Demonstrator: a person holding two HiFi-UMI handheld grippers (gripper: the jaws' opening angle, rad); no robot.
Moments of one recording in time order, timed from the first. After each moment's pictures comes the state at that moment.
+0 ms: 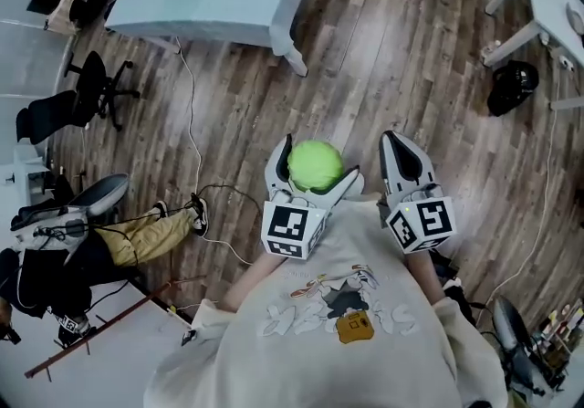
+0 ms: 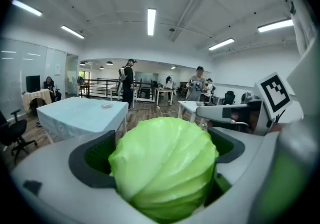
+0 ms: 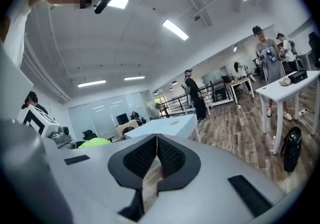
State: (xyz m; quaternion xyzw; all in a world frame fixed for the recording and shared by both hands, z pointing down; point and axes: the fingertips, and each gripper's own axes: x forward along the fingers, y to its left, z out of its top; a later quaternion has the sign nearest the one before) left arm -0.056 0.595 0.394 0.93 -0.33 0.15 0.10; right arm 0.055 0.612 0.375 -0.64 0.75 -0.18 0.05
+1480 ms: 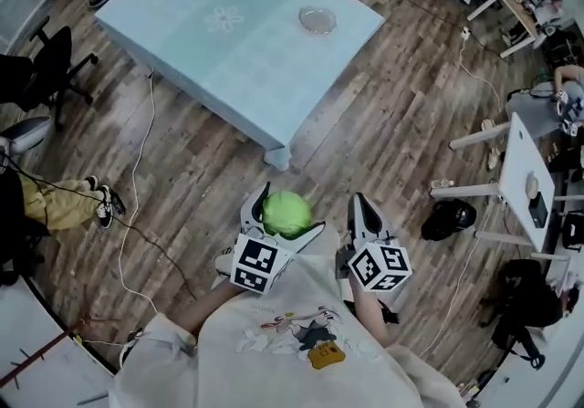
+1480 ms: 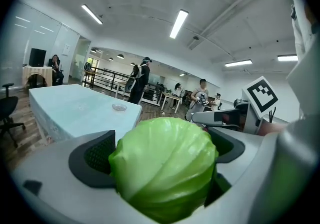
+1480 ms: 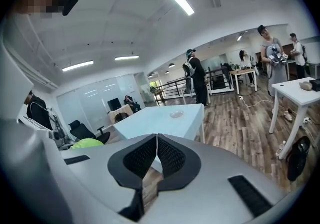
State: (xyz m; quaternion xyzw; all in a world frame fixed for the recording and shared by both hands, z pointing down) left arm -0.122 0.270 0.405 0.92 -0.34 0.11 0.19; right arm 0.003 0.268 0.387 -0.64 0.72 -0.25 -0.04
